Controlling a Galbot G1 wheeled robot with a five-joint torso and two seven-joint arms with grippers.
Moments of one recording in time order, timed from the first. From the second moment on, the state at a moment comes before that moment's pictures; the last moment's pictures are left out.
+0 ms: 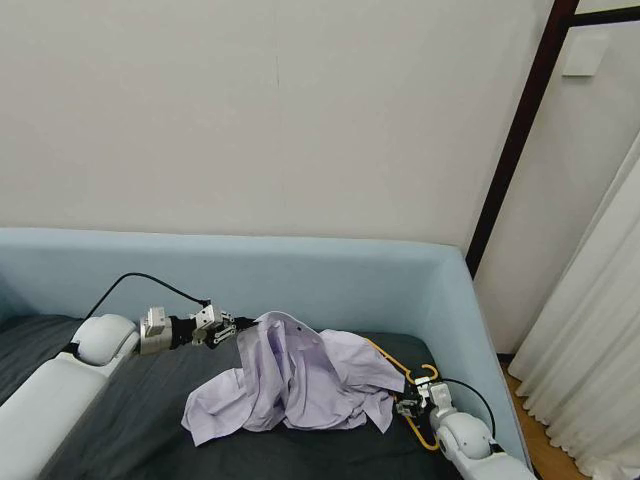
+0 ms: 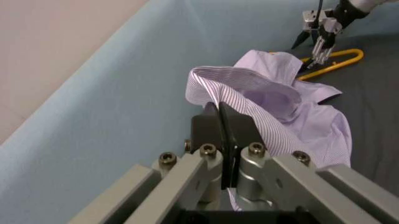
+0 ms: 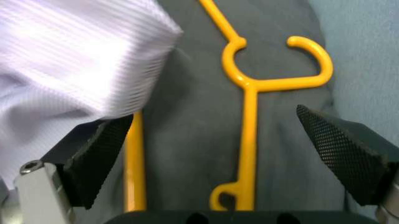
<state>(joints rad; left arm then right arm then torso) 0.64 -0.77 -0.19 -1.38 -0.32 -0.18 0.98 -0.79 1.18 0.11 1.10 0.33 -0.41 0.02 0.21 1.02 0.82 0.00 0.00</state>
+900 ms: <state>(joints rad) 0.64 -0.78 -0.19 -1.36 -0.33 -0.19 0.98 -0.75 1.20 0.16 0.94 0.28 -0.41 -0.03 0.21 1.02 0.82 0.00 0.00</state>
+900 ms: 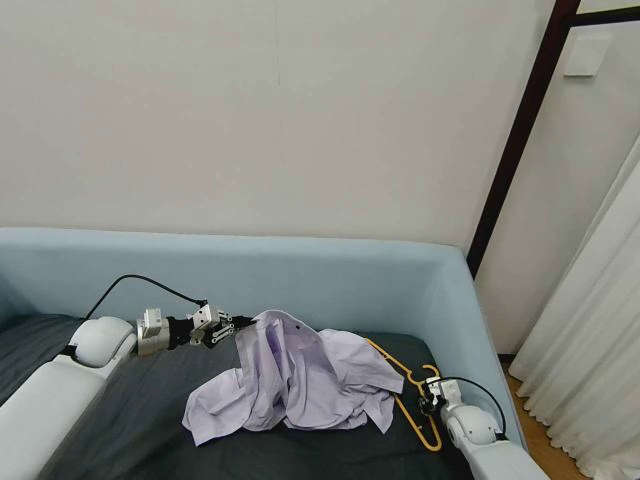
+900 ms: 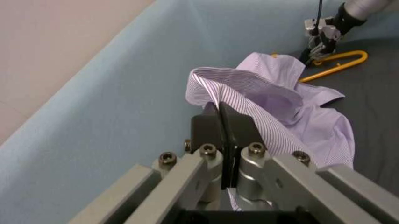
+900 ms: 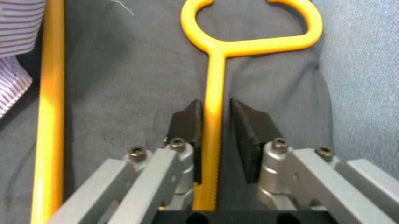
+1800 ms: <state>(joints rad) 0.63 -0.79 -0.18 -1.36 -0.34 -0.19 0.99 -0.88 1.08 0.21 1.48 0.15 -0.13 0.31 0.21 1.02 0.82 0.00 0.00</state>
